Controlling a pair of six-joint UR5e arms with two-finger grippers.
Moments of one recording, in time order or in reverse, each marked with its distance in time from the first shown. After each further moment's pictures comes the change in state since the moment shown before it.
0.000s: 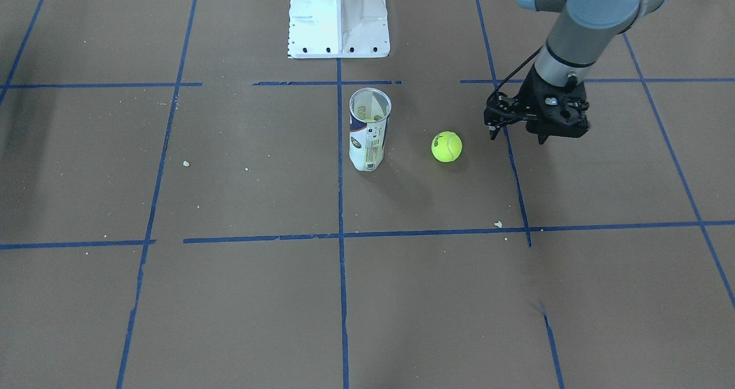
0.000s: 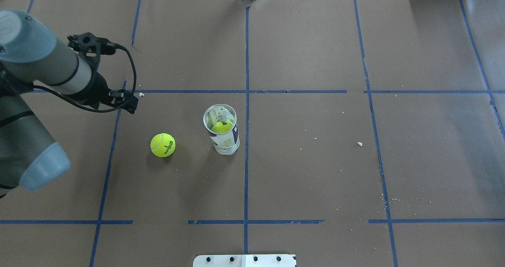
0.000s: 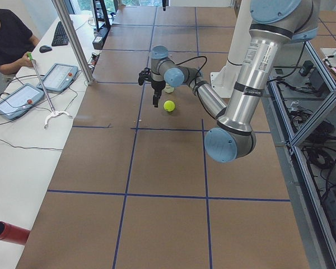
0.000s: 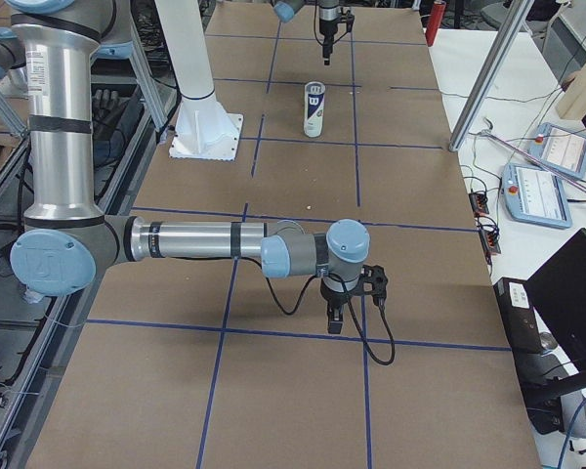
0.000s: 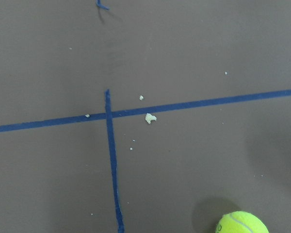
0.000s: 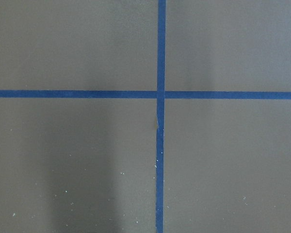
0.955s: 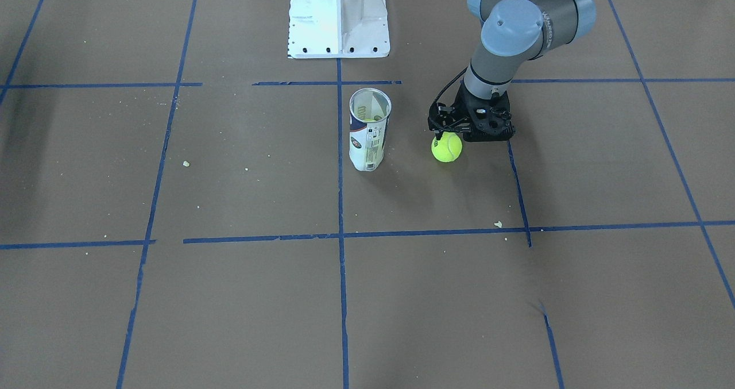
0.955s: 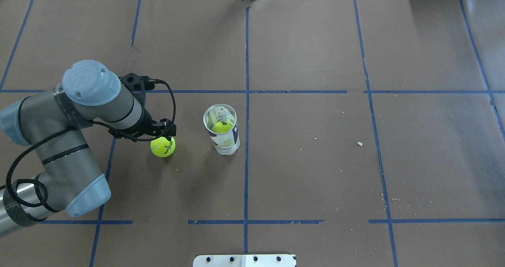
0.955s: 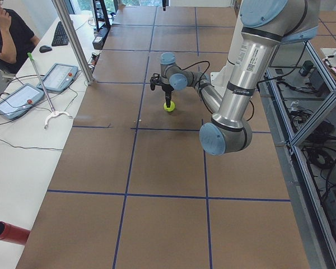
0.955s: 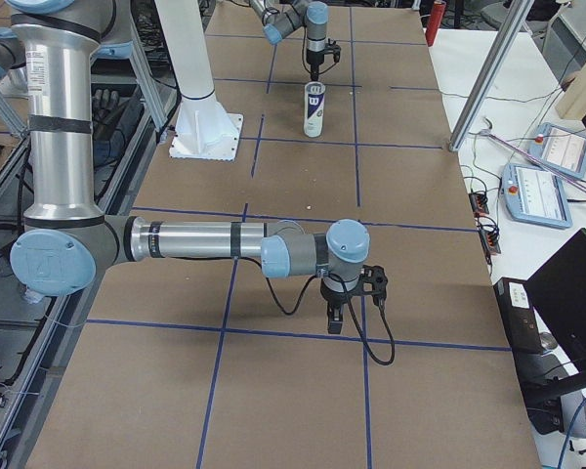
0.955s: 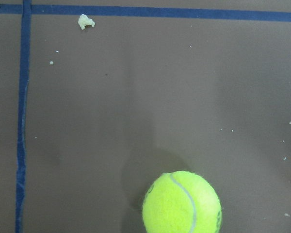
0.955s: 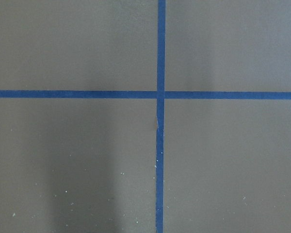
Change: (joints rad) left arm 0.143 -0.058 0.123 -0.103 0.032 -0.254; right arm 0.000 0.000 0.000 0.000 0.000 0.000
